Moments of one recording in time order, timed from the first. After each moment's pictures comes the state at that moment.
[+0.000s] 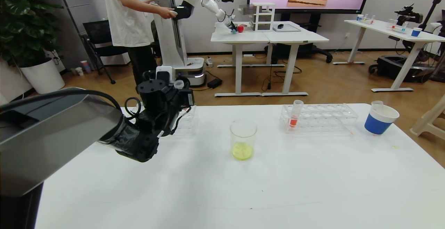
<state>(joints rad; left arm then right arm) -0.35 2.23 -1.15 -1.21 0.31 0.00 0.01 0.00 0.00 0.00 0.00 0.01</state>
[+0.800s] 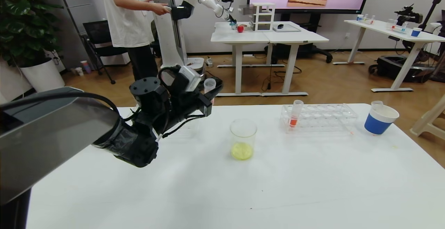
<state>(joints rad) -0.40 2.19 -1.08 -1.36 -0.37 0.33 0.01 0.00 0.00 0.00 0.00 0.01</state>
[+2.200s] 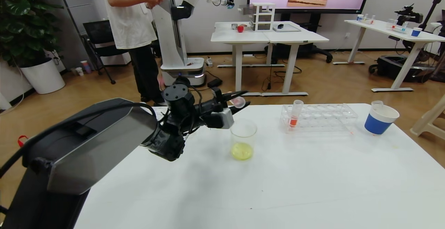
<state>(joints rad) -0.44 2.41 -1.36 -1.33 -0.72 1.10 0.01 0.00 0.00 0.00 0.00 0.01</state>
